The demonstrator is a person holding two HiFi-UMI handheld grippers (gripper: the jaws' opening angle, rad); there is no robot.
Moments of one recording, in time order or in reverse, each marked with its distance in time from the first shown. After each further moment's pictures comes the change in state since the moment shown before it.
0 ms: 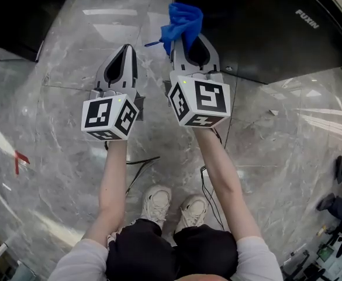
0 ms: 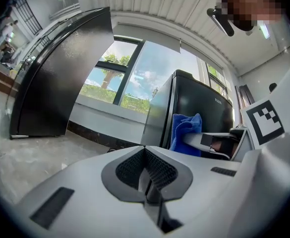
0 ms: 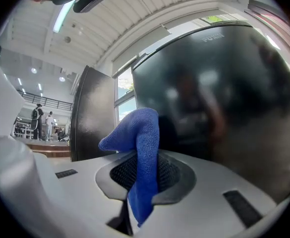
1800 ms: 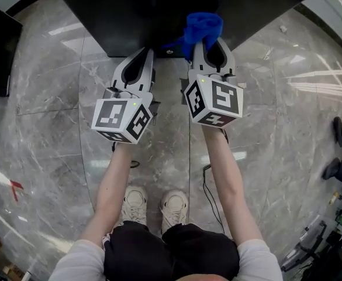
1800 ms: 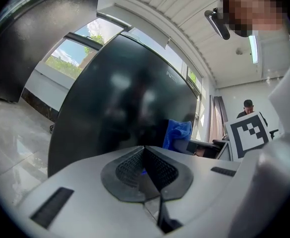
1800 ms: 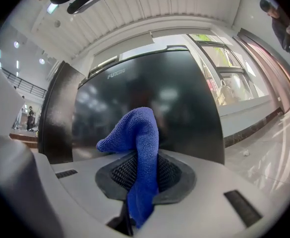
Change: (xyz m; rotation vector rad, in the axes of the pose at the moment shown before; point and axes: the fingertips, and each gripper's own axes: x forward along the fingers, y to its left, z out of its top) left arm 0.051 -0.220 -0.060 -0.093 0.082 -0.347; right arm -0.121 -0.206 0.025 -0.052 -0.015 -0.328
